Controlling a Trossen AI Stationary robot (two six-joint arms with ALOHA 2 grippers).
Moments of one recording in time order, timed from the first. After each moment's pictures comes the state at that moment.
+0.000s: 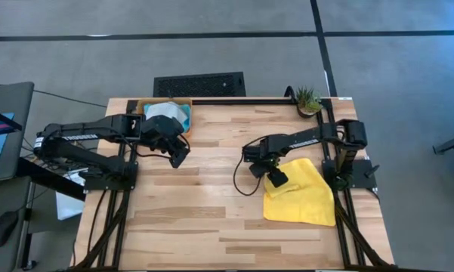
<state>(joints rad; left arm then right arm) 0.08 1.13 1.19 -0.91 -0.07 -0.53 -0.08 1.85 1.08 -0.85 -0.08 -0.62</state>
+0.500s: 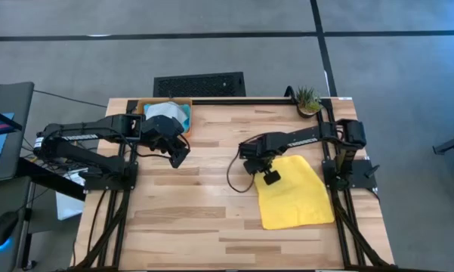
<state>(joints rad) 0.08 1.13 1.19 -0.91 -0.07 -0.53 -0.08 1.85 1.15 -0.78 -0.05 -0.59</state>
